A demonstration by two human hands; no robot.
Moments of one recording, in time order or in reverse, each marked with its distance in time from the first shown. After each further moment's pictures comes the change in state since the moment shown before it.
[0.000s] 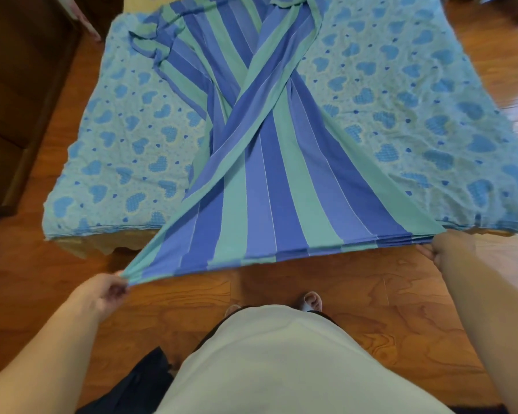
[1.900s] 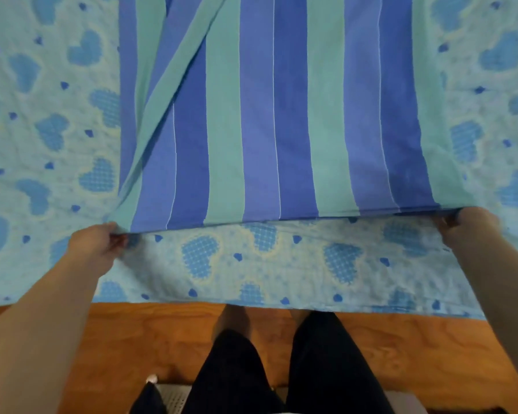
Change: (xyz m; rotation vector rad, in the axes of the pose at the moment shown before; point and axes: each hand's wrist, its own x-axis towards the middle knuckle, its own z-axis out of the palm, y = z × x) left_hand 0.322 0.216 0.249 0.162 0.117 0.067; right_hand 0.174 -0.067 0.355 0.197 0.131 0.172
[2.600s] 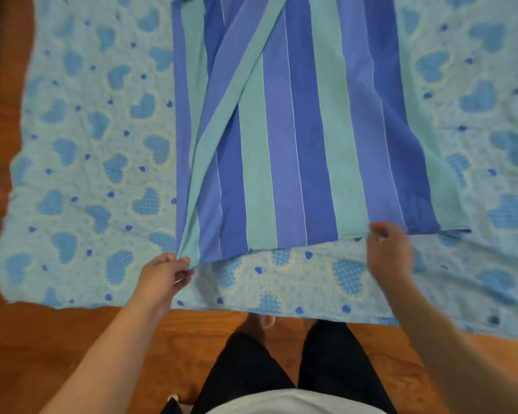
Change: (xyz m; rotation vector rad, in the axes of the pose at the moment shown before) left_hand -0.148 -0.012 -0.009 0.086 -0.296 0.112; right_hand -0.161 0.092 0.018 -0.972 -0.207 -0.789
